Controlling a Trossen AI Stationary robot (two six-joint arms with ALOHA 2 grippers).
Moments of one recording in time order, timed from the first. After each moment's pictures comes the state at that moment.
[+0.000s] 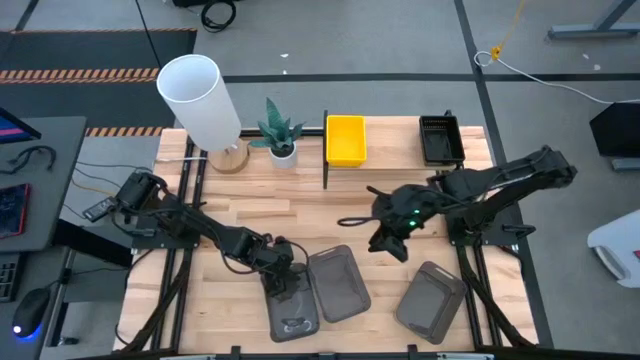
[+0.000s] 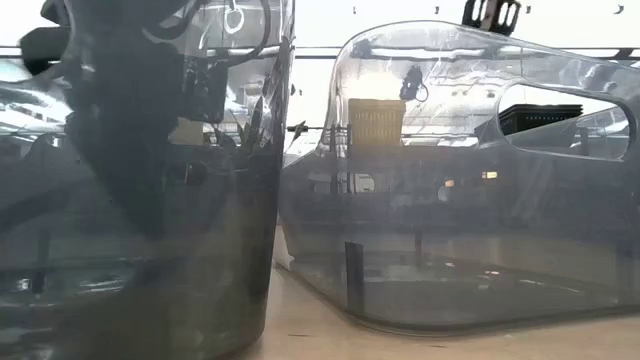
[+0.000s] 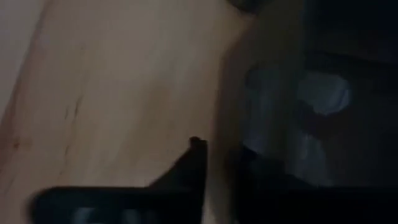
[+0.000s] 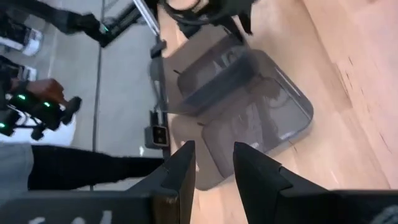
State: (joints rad) left arm -0.40 1.66 0.90 -0.37 -0.05 -0.76; right arm 0.25 1.22 1.13 -0.61 -0.19 0.72
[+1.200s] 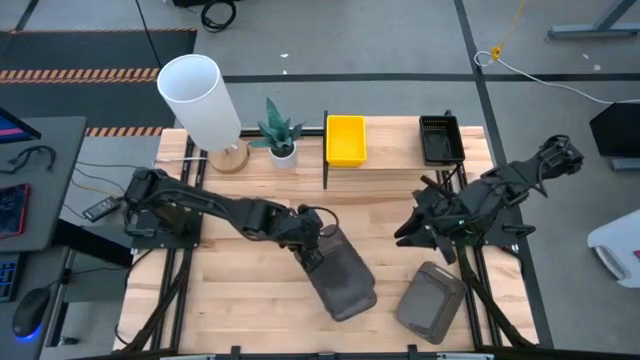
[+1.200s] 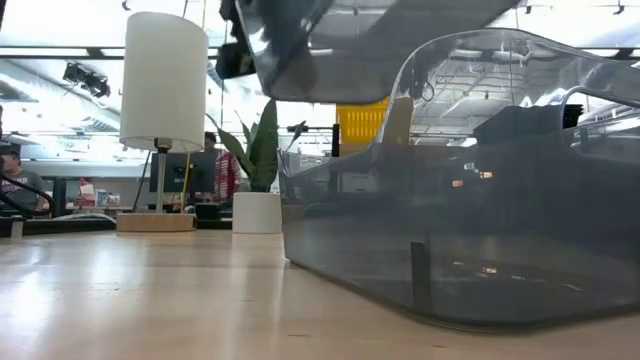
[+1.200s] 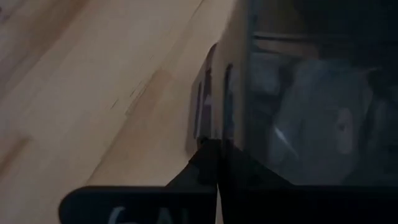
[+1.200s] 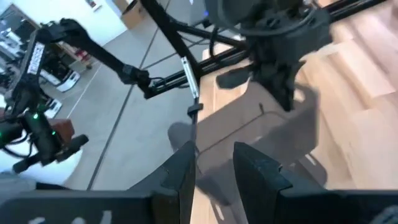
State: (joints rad) left arm -0.24 1.71 1.40 -0.64 -0.14 -0.76; right arm 0.51 0.95 1.13 -0.55 0.16 0.64
